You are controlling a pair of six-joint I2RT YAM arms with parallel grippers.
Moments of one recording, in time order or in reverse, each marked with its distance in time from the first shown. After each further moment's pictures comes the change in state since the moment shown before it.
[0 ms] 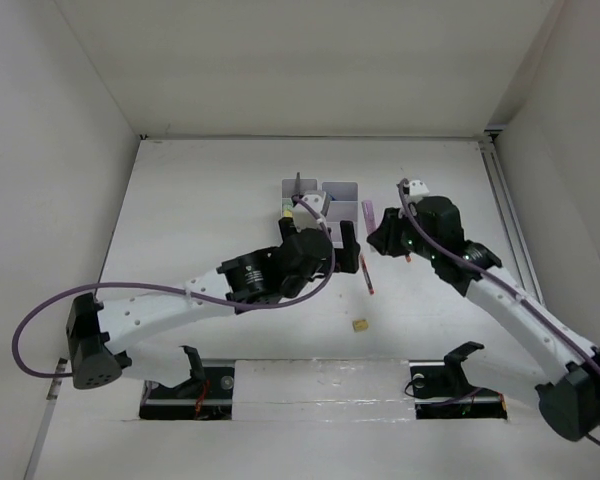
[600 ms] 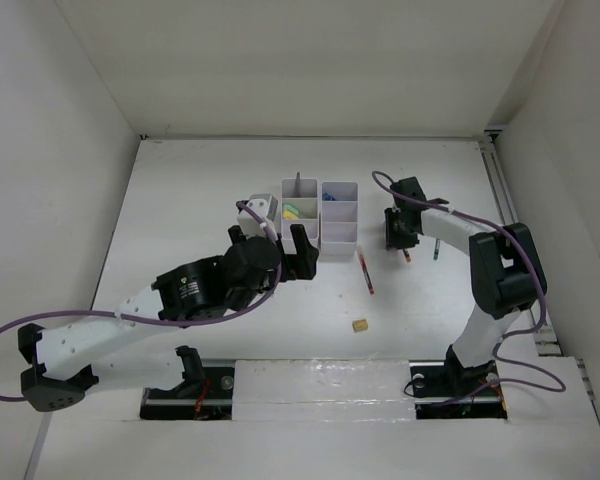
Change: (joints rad) left arm -0.005 -0.267 -0.008 -0.299 -0.044 -0.068; right arm -0.187 0.684 0.224 -0.137 0.175 -0.058
